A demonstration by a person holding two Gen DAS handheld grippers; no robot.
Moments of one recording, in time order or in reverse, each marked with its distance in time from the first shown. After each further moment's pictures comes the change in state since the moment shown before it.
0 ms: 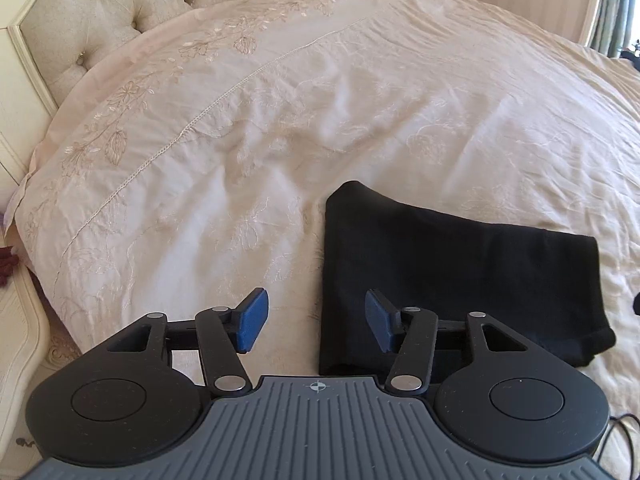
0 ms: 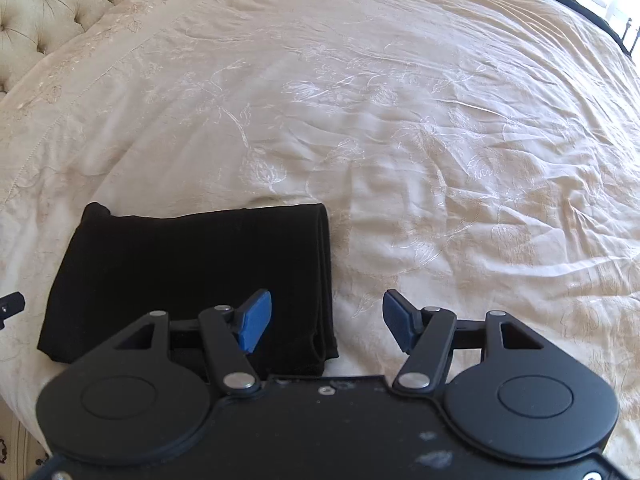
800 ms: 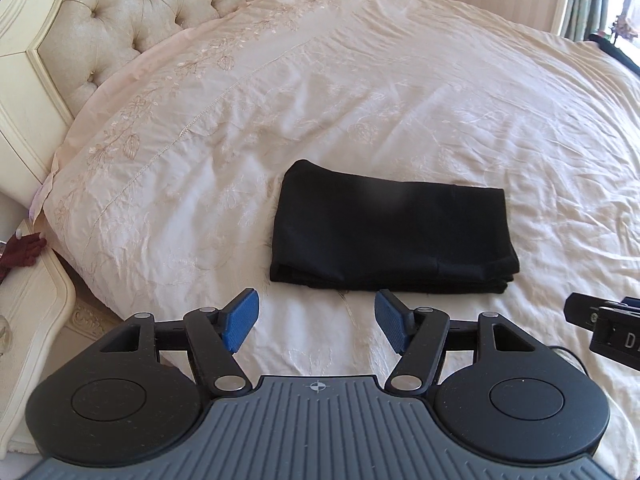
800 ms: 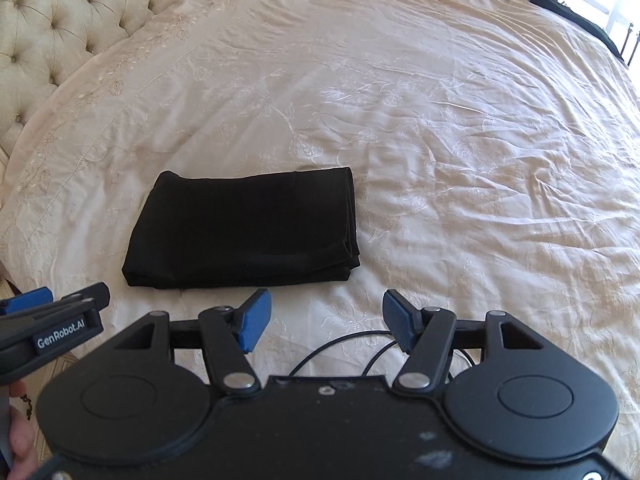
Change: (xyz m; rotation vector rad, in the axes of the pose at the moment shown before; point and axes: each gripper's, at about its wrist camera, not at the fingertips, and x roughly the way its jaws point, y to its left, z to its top) left arm -0.108 -0.052 -0.046 0.053 0.009 -0.003; right arm -0.125 0.011 -0.071 -0.008 -0.023 0.048
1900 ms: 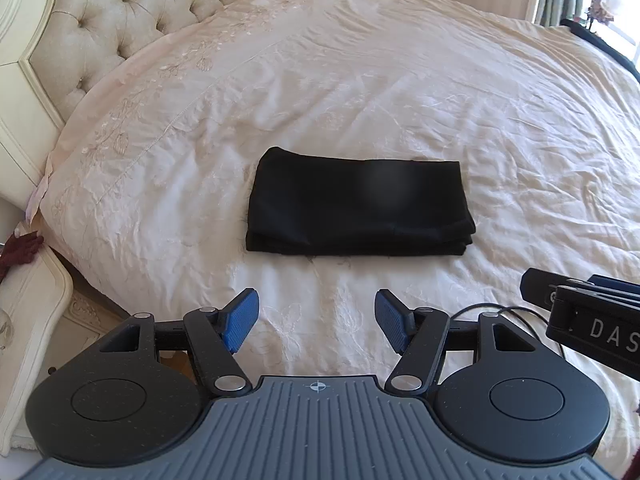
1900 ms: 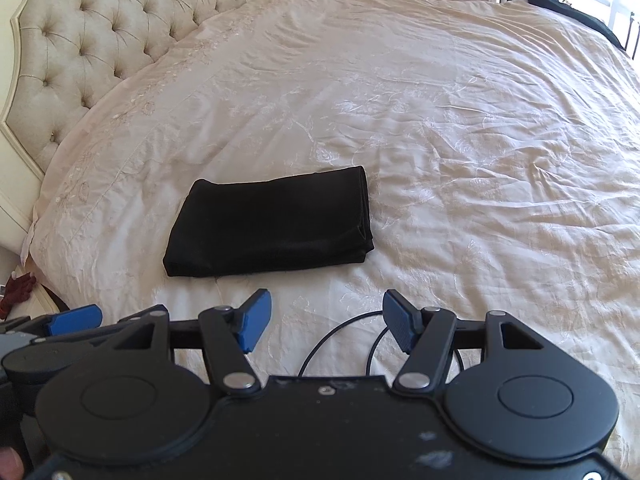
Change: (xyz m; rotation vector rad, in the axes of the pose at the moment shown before) left arm -0.039 -0.025 -0.031 0.041 0.003 -0.030; right arm -0.037 -0.013 -0.030 0.035 -0.057 0.082
